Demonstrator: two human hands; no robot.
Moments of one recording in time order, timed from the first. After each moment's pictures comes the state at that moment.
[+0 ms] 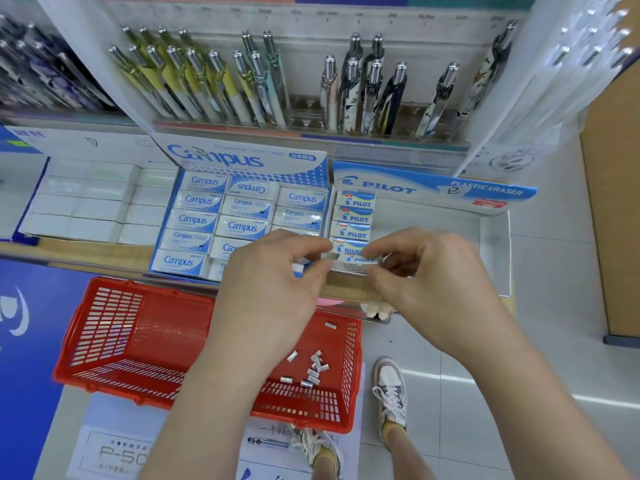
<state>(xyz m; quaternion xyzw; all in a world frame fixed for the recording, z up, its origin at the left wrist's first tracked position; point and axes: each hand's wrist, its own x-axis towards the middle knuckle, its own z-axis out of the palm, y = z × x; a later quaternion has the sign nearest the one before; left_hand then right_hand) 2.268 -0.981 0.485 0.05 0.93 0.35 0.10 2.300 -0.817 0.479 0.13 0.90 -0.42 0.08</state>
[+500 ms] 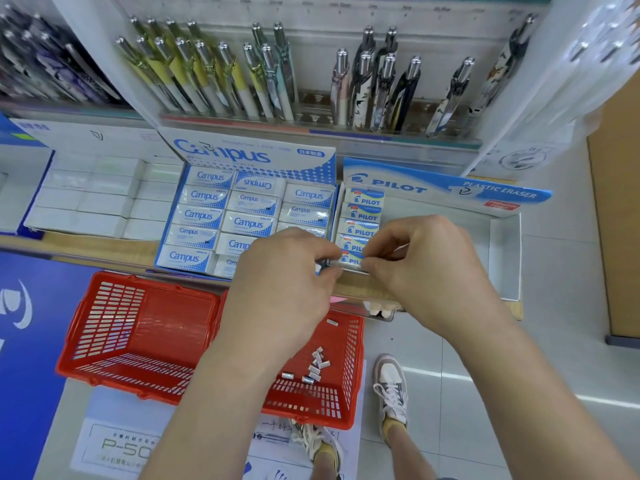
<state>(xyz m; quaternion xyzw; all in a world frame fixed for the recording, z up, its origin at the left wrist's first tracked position) 2.265 -0.977 0.486 0.09 0.95 0.28 0.11 2.284 -0.824 0.475 0.16 0.90 -0.39 0.12</state>
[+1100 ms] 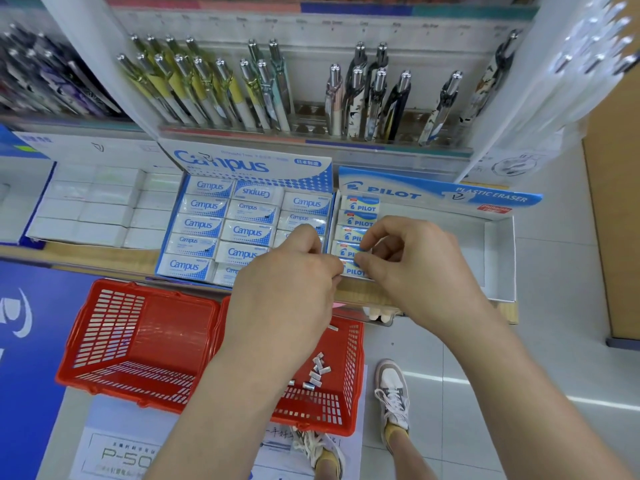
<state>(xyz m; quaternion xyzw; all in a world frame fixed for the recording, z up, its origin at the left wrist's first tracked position) 2.265 -0.976 0.480 0.21 0.97 0.13 0.09 2.280 -0.822 0.463 0.15 0.89 -0.42 0.10</state>
